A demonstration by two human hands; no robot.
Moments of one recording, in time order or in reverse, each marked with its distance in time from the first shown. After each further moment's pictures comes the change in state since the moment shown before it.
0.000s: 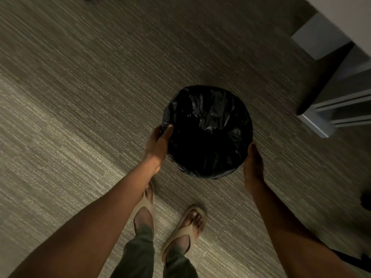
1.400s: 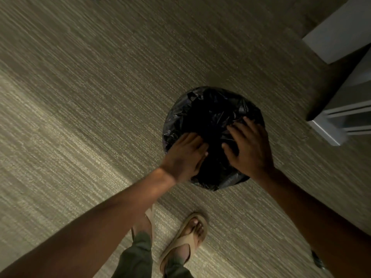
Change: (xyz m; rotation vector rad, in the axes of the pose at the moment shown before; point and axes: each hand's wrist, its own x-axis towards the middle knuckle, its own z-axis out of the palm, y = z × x) left_hand 0.003 -0.015 0.035 1.293 -0.247 1.060; right_hand 0.030 -0.053 0.014 -1.095 -0.059 -1.135
